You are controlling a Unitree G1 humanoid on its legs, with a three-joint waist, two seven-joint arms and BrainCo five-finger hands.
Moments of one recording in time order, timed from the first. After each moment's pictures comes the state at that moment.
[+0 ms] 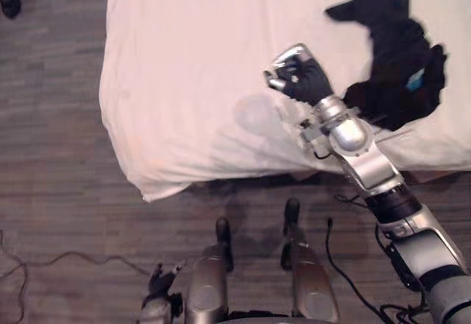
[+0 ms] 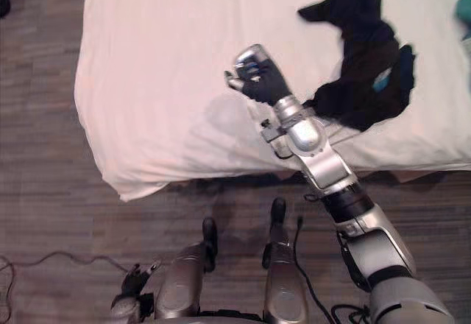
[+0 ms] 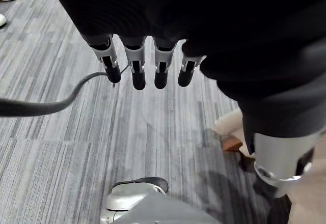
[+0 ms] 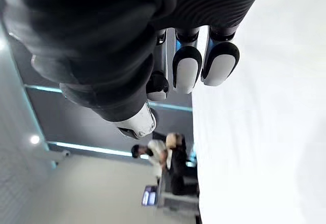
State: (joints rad) left arm 0.02 0.06 0.18 0.90 0.08 -0.06 0.23; right arm -0.82 -0.44 0.45 0.19 0.24 -0.15 -0.01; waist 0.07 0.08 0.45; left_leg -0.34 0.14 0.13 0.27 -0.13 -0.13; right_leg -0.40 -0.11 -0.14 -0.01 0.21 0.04
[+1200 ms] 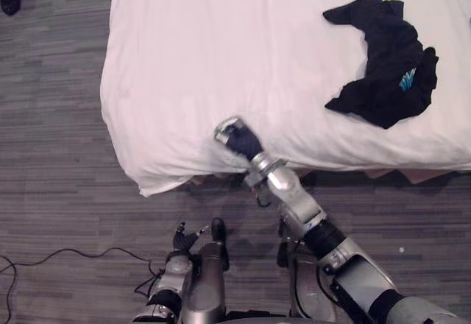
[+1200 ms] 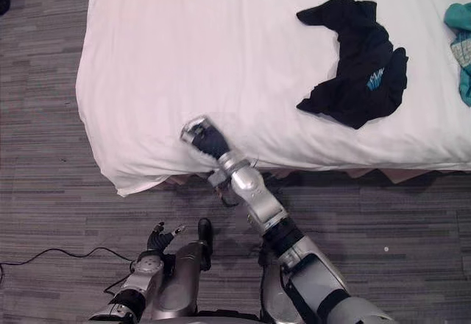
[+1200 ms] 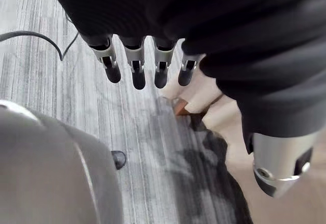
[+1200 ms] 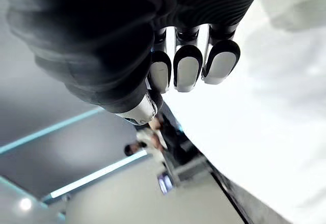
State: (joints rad) left arm -0.17 0.05 0.05 0.97 0.08 -0.05 0.29; right arm -0.63 -0.05 0.34 0.29 0.35 -0.19 -0.03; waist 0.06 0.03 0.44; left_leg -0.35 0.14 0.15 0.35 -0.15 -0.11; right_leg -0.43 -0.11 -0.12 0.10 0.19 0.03
